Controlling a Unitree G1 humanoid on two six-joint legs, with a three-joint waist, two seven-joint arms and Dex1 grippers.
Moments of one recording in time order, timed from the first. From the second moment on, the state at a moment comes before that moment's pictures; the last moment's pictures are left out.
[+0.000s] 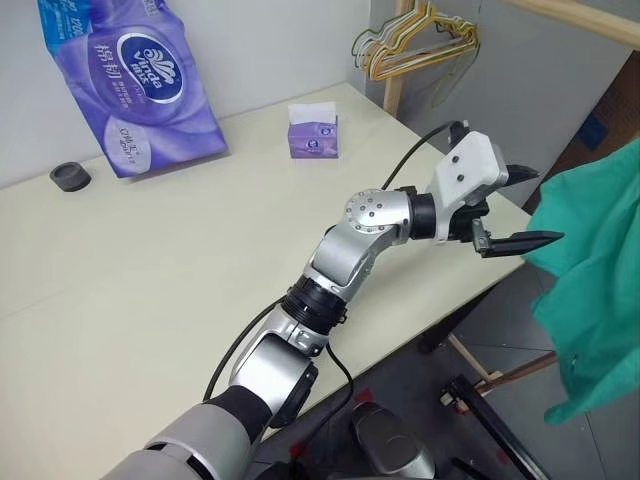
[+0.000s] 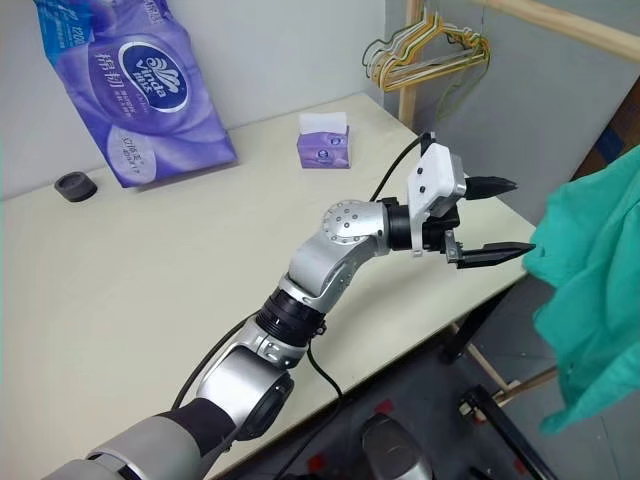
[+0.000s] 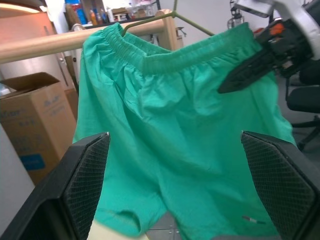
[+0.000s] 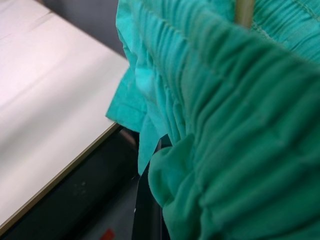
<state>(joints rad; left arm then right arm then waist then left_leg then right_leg) -0.99 -0.12 -0.31 0.28 -0.23 0.20 -0.88 0.63 -1.18 -1.32 -0.41 1.81 1.03 -0.46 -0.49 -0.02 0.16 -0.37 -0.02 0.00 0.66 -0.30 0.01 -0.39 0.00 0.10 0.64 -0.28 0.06</state>
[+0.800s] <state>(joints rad) -1.03 -0.13 -0.31 0.31 -0.20 0.13 -0.86 -0.02 -1.21 -0.85 0.04 1.47 1.21 -0.41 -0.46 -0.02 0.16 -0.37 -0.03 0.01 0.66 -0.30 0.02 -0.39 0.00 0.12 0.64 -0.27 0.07</state>
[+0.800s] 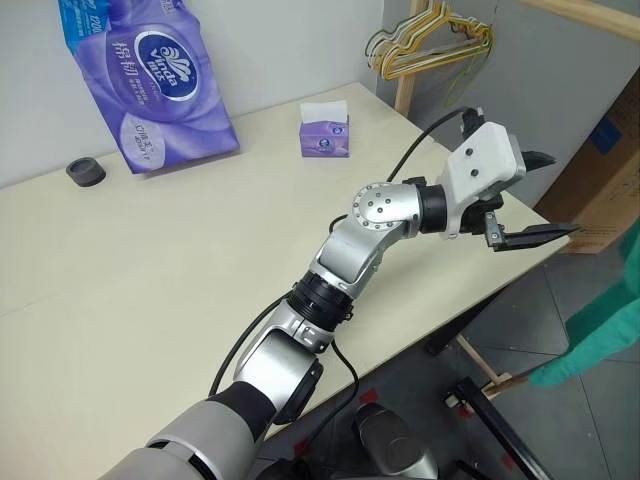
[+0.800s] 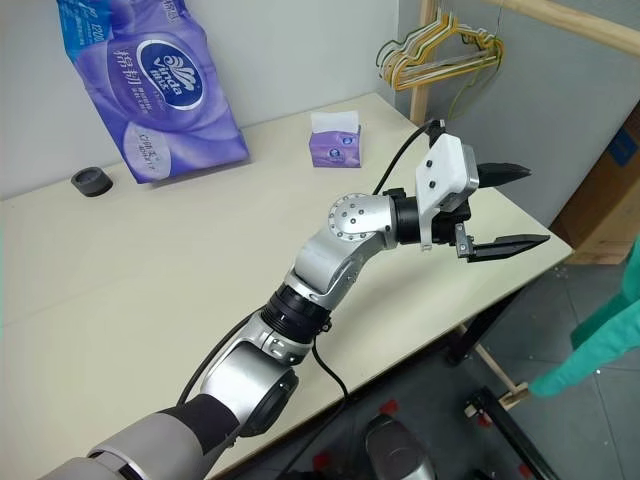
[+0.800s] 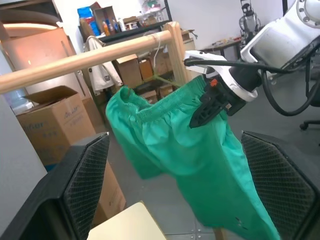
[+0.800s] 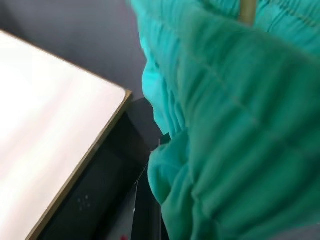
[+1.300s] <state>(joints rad) -1.02 -0.13 -0.35 0.31 -0.17 0.10 -0.90 -0.11 -1.17 -0.84 0.01 1.41 1.29 -0.44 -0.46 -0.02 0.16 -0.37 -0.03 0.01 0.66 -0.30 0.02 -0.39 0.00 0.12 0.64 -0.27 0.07</state>
